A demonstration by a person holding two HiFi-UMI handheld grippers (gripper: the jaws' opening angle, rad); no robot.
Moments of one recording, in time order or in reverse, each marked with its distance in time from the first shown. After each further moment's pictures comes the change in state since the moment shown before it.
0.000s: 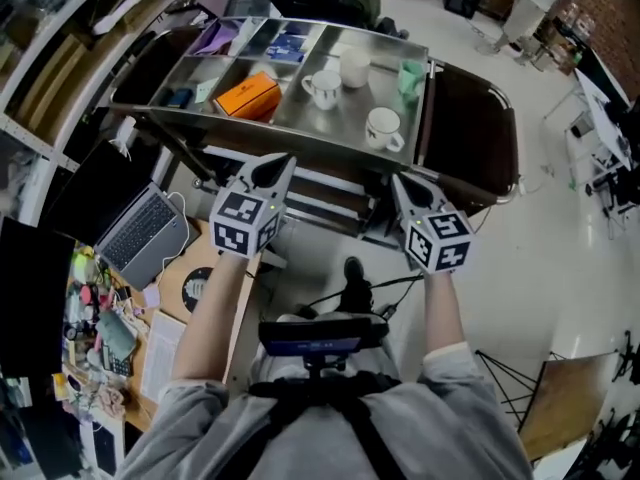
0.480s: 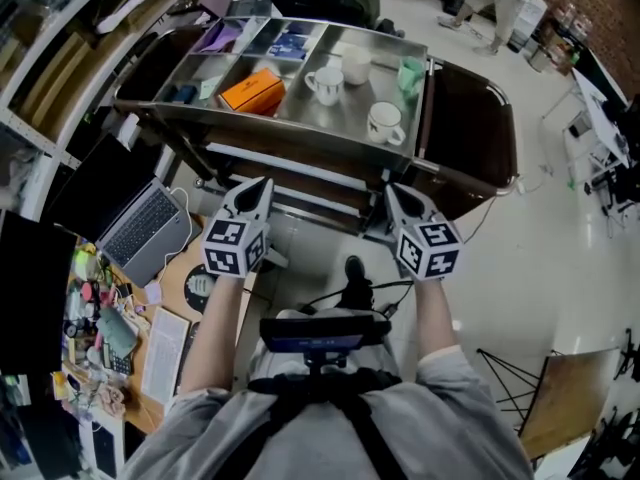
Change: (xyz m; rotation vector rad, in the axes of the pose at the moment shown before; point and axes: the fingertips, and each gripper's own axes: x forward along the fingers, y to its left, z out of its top) left arm -0.060 0.017 -0.062 -0.122 0.017 0.137; right arm -0.011 0.029 -0.035 0.050 0.003 -0.015
